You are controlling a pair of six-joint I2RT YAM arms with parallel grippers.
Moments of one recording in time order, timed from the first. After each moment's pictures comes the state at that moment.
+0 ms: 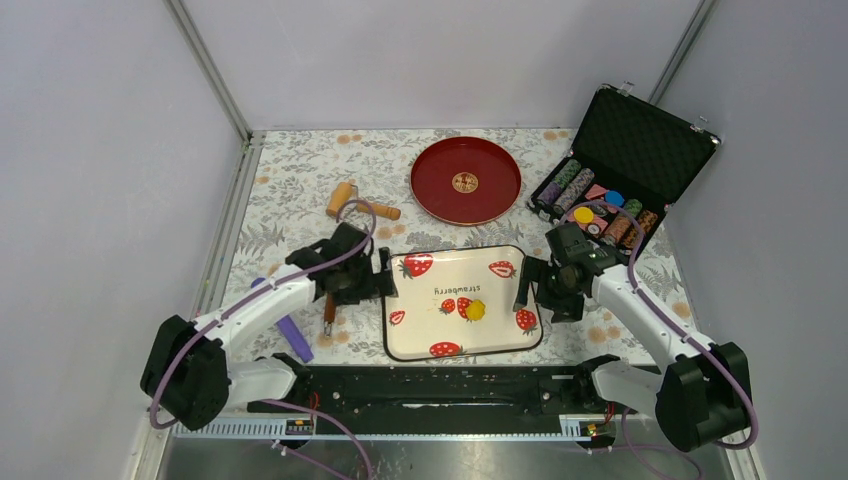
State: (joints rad) left arm -0.60 1.21 0.74 -0.63 0.04 -0.71; right arm 0.33 1.13 0.73 -0.91 -0.14 0.57
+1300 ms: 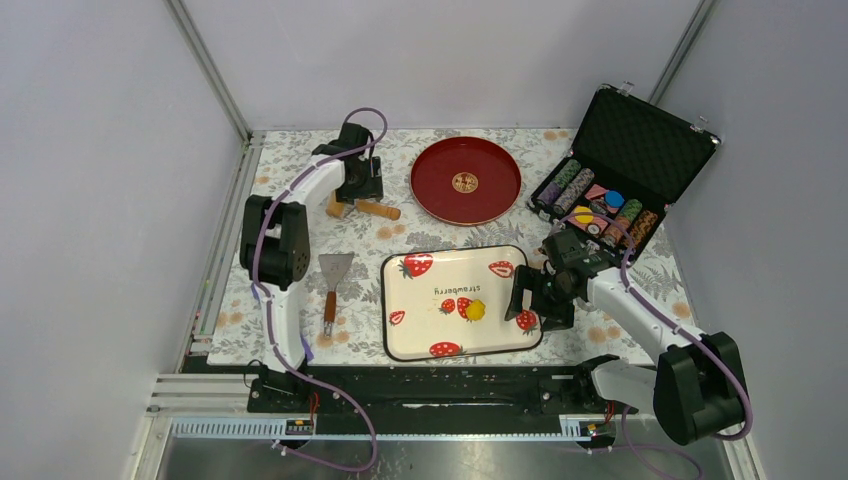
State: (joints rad) left arm -0.25 2.09 1.70 -0.67 -0.05 -0.32; right arm 0.33 1.16 0.65 -0.82 -0.28 0.54
